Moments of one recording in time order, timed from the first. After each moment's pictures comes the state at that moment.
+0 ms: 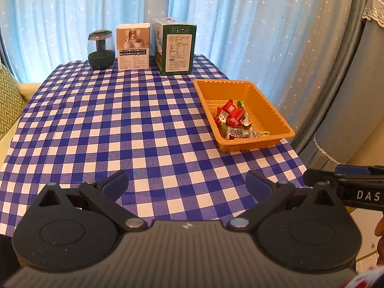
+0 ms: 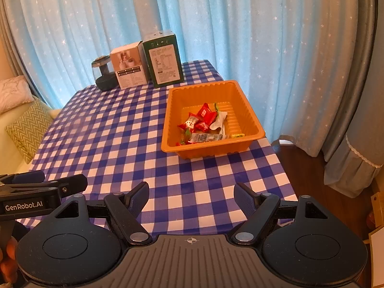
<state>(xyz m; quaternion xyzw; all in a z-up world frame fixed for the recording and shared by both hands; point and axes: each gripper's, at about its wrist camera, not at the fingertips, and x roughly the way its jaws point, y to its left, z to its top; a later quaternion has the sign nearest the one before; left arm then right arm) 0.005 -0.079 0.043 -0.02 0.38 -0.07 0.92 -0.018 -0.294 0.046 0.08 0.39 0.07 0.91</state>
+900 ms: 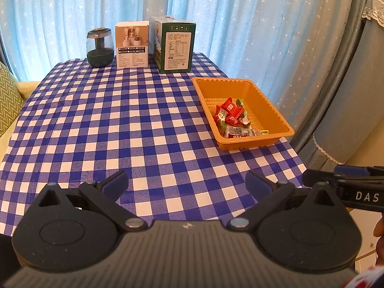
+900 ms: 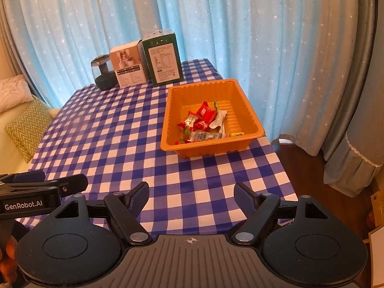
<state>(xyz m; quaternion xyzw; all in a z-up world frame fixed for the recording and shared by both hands) 0.006 -0.081 0.041 -0.03 0.39 -0.07 0.92 -0.018 -0.293 0.044 0.08 0.40 0.06 0.91</state>
